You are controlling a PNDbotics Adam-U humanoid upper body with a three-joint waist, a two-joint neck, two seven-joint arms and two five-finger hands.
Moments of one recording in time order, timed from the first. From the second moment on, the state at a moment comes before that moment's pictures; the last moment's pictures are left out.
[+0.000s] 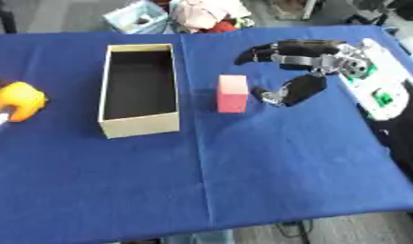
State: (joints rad) left arm -0.70 0.64 -0.19 -1.02 -1.05 -0.31 -0.06; right arm -0.67 -0.67 0.27 -1.44 0.40 -0.44 0.69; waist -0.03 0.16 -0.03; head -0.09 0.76
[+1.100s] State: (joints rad) left arm -0.82 0.63 -0.24 -1.28 -0.72 -0.26 0.12; right arm -0.69 -0.65 0.29 -1.43 0.40 -0.44 0.71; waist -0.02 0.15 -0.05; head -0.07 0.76
